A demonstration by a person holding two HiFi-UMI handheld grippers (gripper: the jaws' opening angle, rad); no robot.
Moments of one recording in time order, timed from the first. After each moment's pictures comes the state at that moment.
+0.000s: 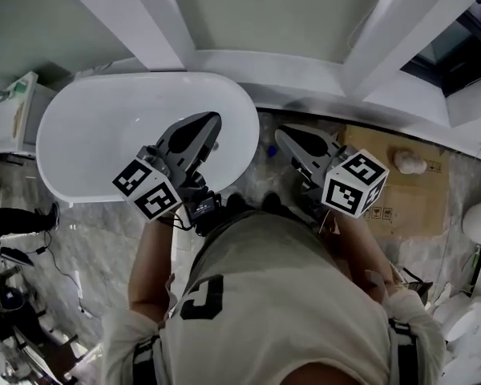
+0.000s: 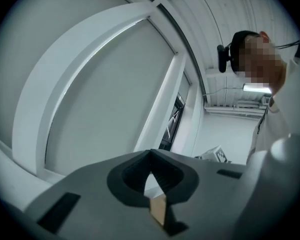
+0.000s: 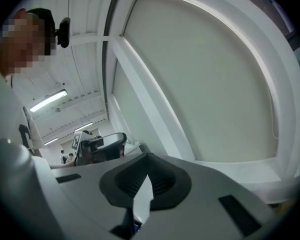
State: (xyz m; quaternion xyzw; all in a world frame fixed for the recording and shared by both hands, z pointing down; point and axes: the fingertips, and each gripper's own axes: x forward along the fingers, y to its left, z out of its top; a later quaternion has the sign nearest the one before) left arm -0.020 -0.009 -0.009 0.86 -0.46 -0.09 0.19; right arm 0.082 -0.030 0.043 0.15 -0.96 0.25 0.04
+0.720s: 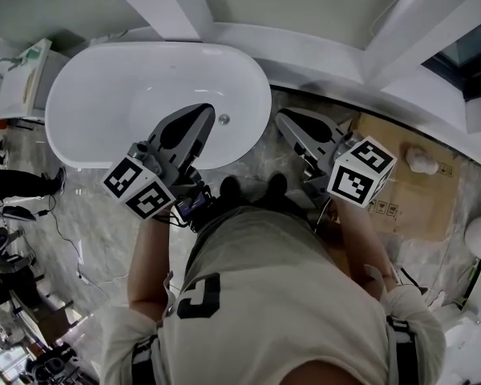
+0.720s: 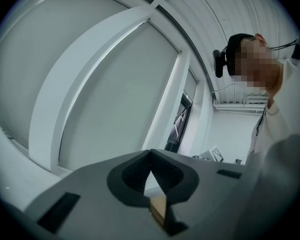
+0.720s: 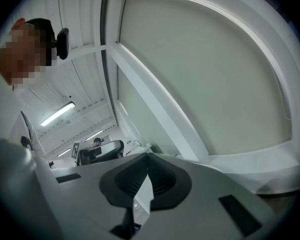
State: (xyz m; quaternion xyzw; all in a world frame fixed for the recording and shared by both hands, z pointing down) left arm -0.023 0.031 -0.004 0.83 -0.52 -0.08 0.19; right arm 0.074 -0.012 0.045 0.08 -0.95 0.30 0.01
